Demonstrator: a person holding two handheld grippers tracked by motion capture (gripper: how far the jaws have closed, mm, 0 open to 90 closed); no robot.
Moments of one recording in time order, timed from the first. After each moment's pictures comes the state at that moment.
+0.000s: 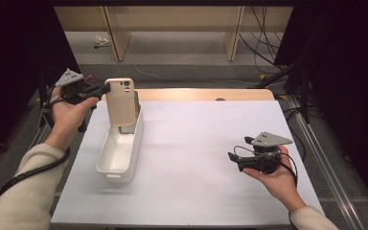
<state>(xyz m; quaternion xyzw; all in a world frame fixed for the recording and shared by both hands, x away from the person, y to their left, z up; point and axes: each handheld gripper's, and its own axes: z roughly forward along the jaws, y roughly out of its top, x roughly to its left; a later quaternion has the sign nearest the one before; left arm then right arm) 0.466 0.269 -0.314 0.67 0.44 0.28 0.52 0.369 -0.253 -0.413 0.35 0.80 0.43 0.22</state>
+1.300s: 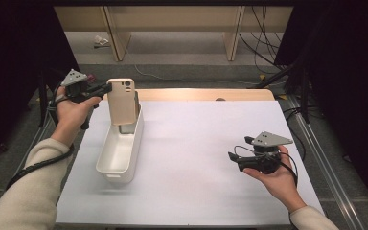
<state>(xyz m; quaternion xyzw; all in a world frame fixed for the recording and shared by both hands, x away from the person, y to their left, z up) 0.488 0.272 -0.332 0.68 0.44 0.28 0.52 0.369 -0.253 -0.412 0.35 0.80 0.44 0.22</state>
